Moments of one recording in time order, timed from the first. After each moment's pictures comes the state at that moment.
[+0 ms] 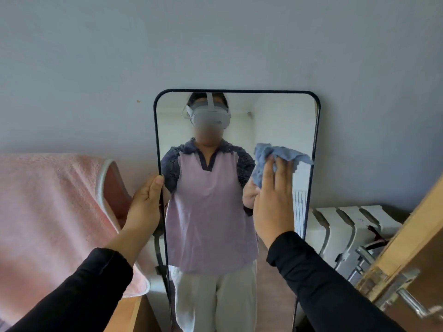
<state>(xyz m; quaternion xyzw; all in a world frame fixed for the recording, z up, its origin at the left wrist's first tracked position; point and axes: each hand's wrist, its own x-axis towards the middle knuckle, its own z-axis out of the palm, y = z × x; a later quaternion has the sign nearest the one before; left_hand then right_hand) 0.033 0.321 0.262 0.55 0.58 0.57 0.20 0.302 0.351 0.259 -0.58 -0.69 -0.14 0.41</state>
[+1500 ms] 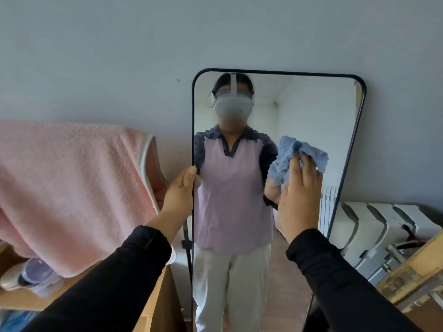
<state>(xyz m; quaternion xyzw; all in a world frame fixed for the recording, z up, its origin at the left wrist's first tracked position) 0.038 0.310 0.236 0.49 0.62 0.56 0.25 0.289 0.334 0.250 -0.58 -0.70 -0.12 0.40</state>
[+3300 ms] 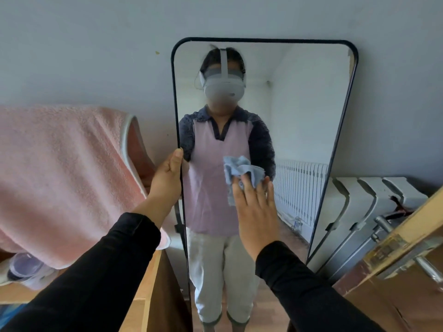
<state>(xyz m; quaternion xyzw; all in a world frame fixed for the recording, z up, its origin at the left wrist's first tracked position) 0.033 0.315 0.230 0.49 0.62 0.56 0.26 0.248 0.281 0.180 -0.55 -0.80 -0.16 0.18</state>
